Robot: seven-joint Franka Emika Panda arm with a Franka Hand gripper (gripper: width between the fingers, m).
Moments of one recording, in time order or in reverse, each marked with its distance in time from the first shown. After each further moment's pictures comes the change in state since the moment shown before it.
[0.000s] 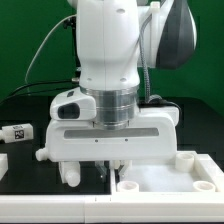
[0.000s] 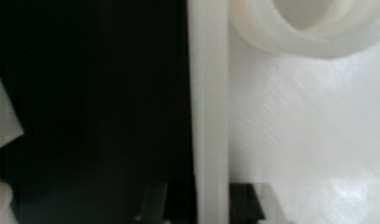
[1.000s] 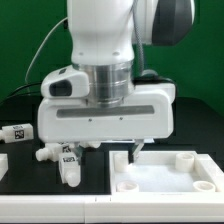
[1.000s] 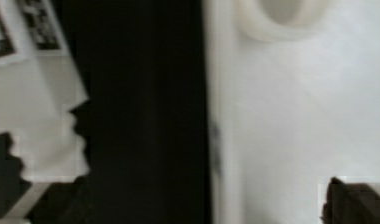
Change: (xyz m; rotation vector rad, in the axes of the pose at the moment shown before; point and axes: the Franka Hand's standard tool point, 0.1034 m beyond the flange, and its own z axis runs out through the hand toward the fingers) arm -0.004 0.030 -0.030 0.005 -0.036 -0.071
